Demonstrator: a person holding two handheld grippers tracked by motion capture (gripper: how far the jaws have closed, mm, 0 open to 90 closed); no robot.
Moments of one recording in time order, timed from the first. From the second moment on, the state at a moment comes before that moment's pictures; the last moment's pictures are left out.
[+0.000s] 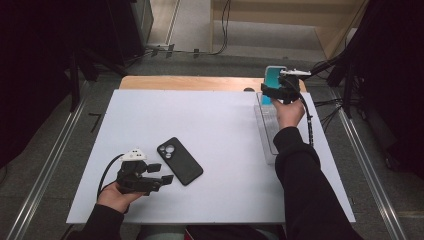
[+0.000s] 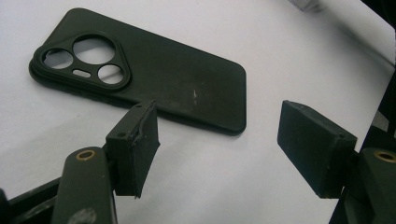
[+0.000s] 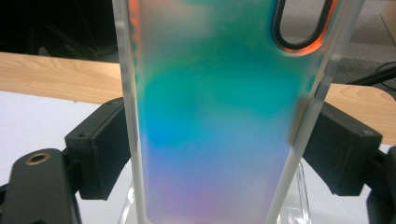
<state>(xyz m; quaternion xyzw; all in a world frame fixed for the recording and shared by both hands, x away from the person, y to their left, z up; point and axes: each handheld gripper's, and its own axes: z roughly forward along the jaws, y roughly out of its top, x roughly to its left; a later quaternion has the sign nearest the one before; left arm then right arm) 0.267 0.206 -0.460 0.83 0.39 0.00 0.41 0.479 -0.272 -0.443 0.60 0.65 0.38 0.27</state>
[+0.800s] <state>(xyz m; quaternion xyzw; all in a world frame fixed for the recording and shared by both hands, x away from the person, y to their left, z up) 0.266 0.206 -0.459 0.83 0.39 0.00 0.41 0.488 -0.267 -0.462 0.60 0.66 0.36 0.26</state>
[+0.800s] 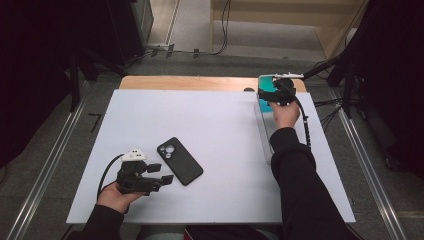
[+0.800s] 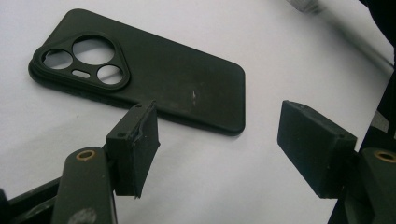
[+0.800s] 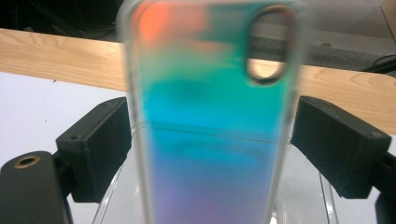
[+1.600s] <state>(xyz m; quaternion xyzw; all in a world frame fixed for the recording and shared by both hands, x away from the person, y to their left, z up) 0.272 0.208 -0.459 0.82 0.41 -0.01 0.41 0.454 -0.261 -0.419 0.58 0.69 0.38 0.21</state>
